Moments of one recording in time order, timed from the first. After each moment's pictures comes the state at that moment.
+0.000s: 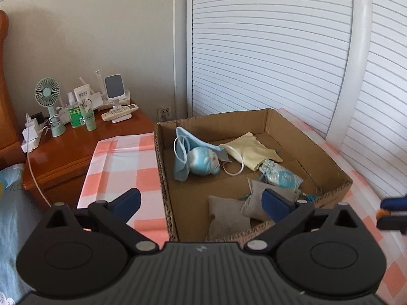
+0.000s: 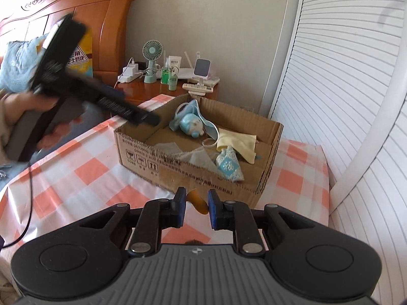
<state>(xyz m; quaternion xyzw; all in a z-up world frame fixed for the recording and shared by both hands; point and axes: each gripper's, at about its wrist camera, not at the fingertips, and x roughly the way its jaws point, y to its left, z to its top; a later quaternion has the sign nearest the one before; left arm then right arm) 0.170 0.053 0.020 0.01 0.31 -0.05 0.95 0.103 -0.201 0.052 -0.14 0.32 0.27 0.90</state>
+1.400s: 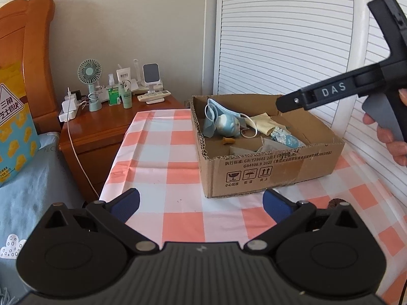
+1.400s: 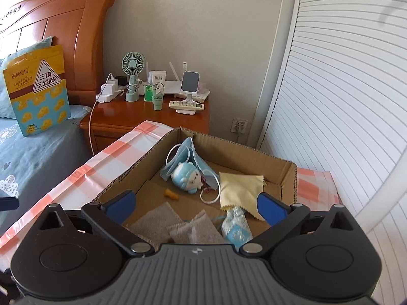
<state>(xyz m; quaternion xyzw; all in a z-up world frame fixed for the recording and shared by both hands) 0.067 0.069 0.006 -0.01 0.30 0.00 0.95 0.199 -0.119 0.069 -0.12 0.32 0.23 0.91</state>
